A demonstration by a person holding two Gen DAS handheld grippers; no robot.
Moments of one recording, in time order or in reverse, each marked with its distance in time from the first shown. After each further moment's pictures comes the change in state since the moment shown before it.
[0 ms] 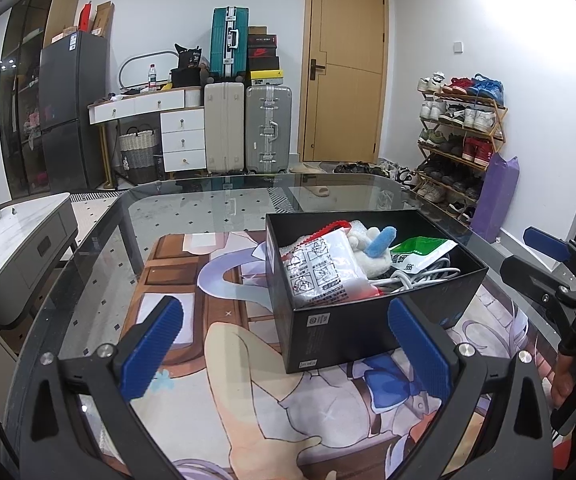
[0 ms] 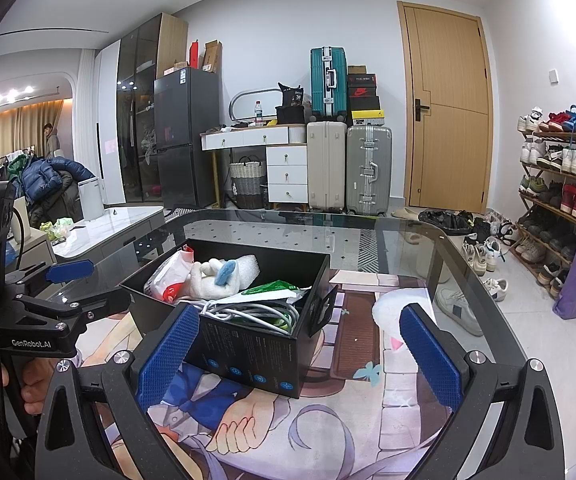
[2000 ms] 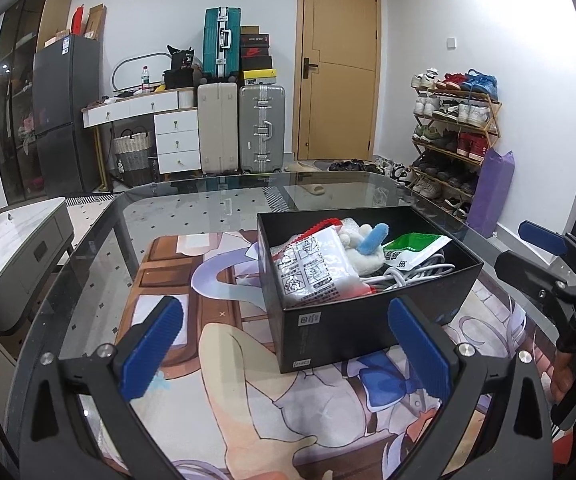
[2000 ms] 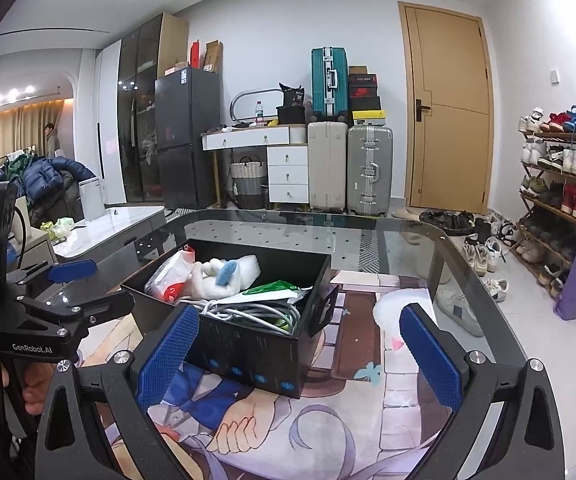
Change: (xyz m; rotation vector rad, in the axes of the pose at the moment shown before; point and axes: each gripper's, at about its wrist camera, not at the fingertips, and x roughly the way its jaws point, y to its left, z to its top) left arm 0.002 -0.003 0.003 0.019 0.011 -0.016; right arm 0.003 -0.003 0.001 -0.002 0.002 0.009
